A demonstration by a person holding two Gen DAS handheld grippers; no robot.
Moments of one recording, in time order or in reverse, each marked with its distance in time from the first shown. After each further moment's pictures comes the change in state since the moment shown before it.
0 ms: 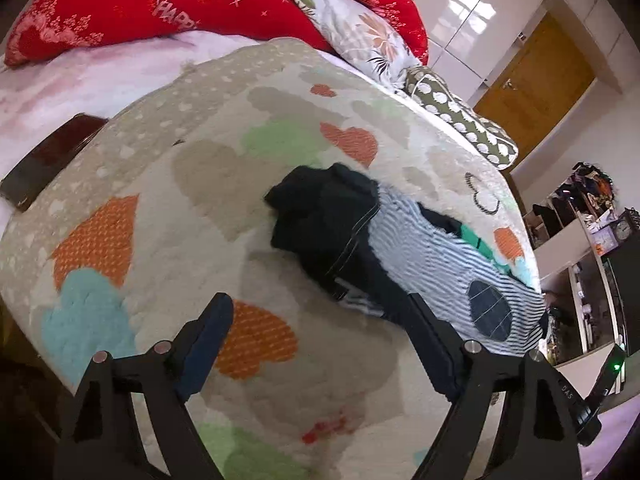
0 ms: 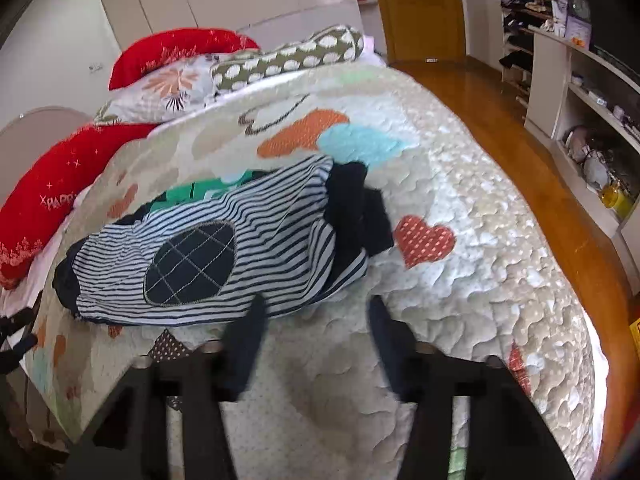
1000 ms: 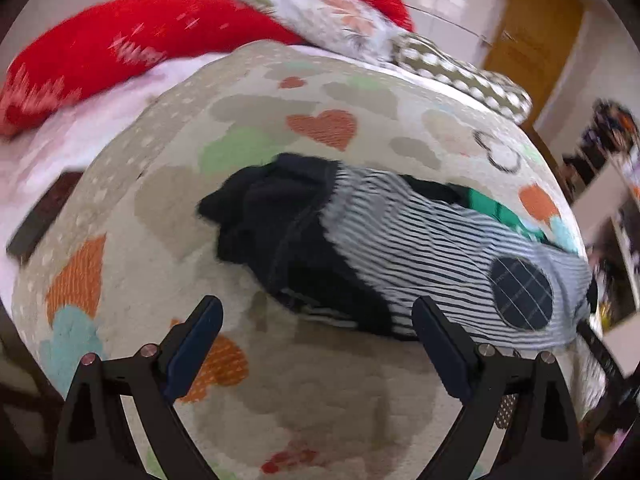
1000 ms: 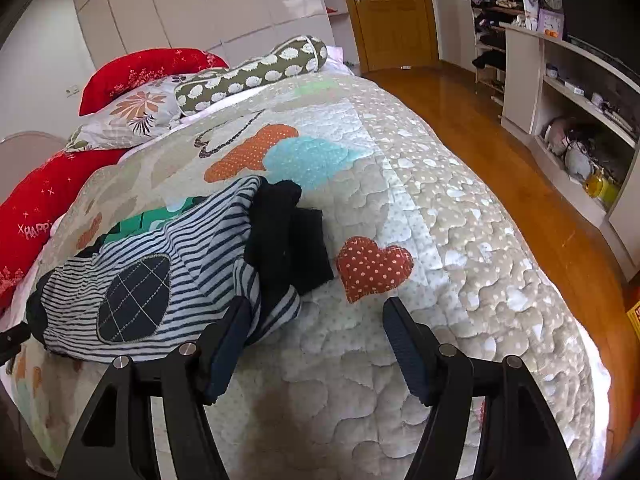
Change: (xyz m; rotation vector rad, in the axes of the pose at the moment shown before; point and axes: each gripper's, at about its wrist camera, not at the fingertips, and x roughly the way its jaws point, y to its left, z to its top) left arm 0.037 -0.056 -0.009 0.149 0.005 0.175; right arm 0.021 -0.035 0.006 0.057 -0.090 -0.072
